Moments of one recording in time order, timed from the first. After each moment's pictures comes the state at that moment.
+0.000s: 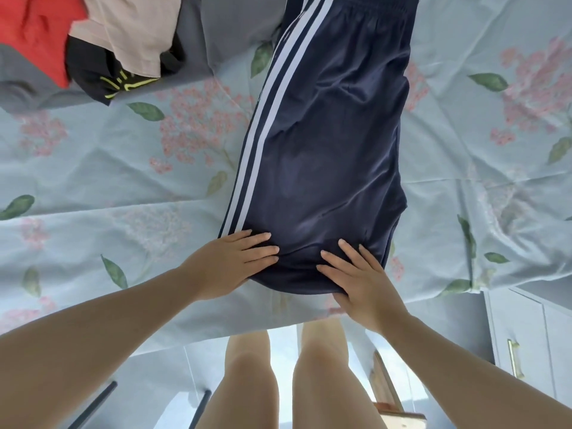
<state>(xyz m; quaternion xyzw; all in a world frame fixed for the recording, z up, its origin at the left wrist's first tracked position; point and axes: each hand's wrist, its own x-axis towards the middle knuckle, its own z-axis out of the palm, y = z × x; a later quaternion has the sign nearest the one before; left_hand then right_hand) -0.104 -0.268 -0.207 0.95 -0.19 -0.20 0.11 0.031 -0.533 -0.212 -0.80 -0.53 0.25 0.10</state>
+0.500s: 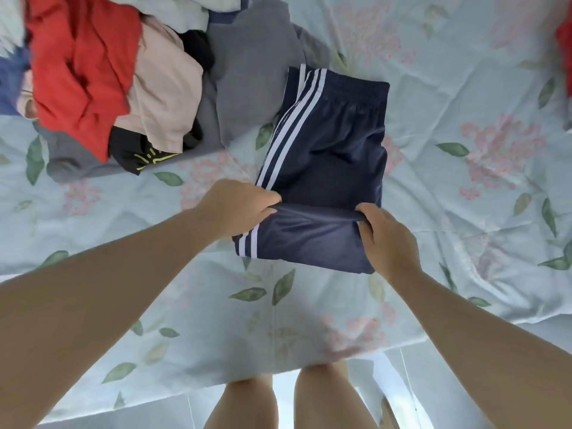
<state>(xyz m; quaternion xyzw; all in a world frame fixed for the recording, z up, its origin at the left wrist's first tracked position) 0.060 -0.205 -0.117 0.96 0.02 -0.26 0.05 0.153 -0.447 -0.147 -0.92 -0.28 0.23 0.17</state>
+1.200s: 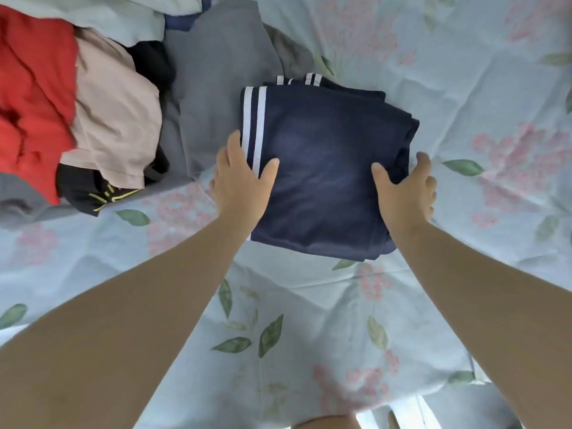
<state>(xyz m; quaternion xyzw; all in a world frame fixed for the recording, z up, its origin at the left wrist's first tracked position) 0.154 -0.210 -0.180 0.82 0.47 -0.03 0.32 0.266 -0.390 -0.189 -0.92 0.11 0.26 0.27</state>
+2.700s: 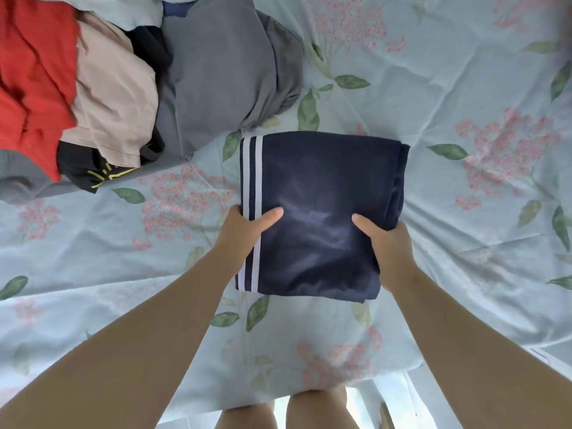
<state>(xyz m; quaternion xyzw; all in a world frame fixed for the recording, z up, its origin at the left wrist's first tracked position) 0.084 -0.264 -0.188 0.59 0.58 -0.14 0.55 0.195 -0.457 -0.184 -0.73 0.23 0.40 0.50</state>
